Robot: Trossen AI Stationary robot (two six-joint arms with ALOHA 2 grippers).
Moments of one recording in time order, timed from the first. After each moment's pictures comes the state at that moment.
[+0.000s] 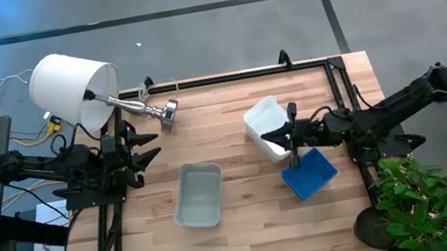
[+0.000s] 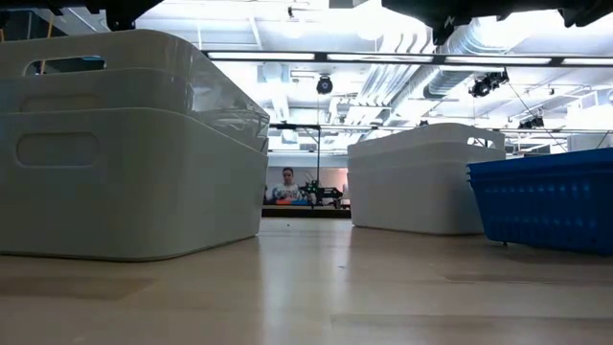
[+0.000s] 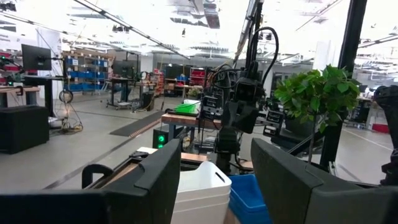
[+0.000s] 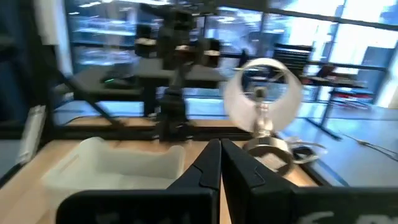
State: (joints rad) left arm -0.10 0.37 0.33 0.25 -0.38 -0.01; right arm 0.20 1.06 0.53 0.56 0.34 -0.11
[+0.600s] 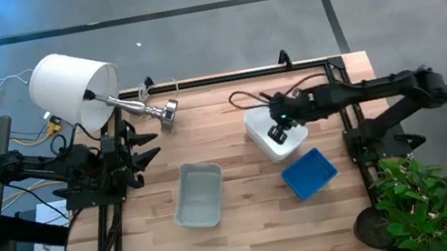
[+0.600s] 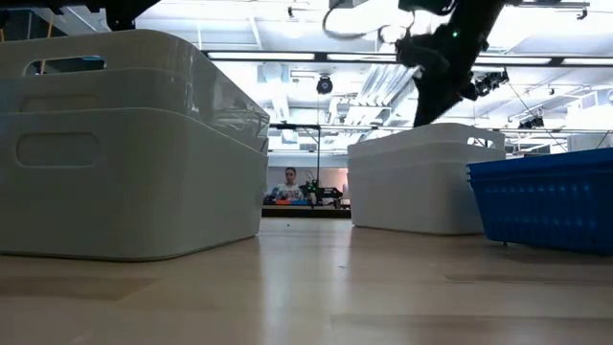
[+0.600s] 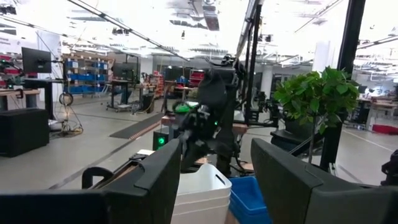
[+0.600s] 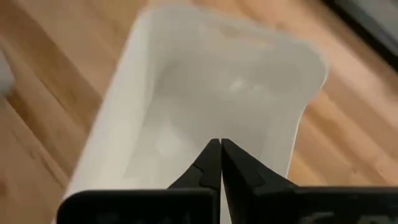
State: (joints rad) left arm -0.10 0.37 0.33 0.26 -0.38 0.00; right arm -0.12 1.32 1.03 -0.78 0.31 0.52
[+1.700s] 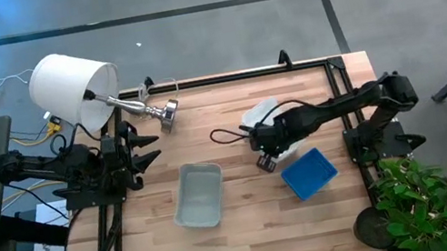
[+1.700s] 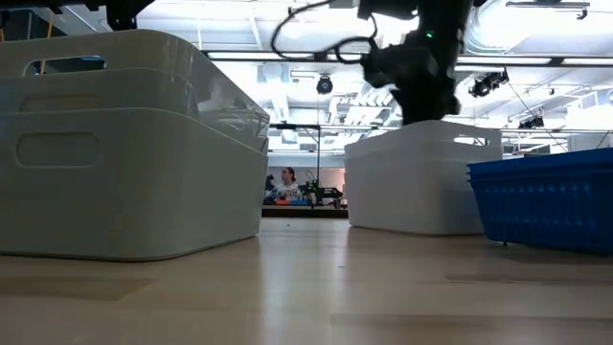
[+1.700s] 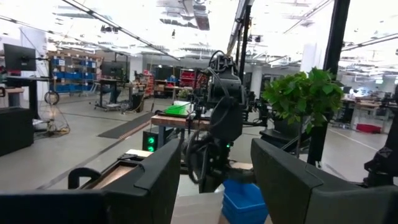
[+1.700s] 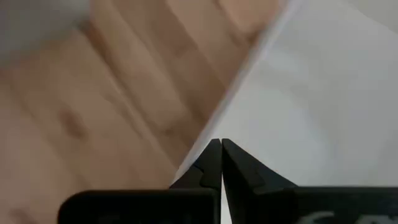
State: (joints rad) left arm -0.10 0.37 0.33 0.26 -0.33 -0.02; right arm 0.05 1.63 1.21 -0.86 0.14 0.62
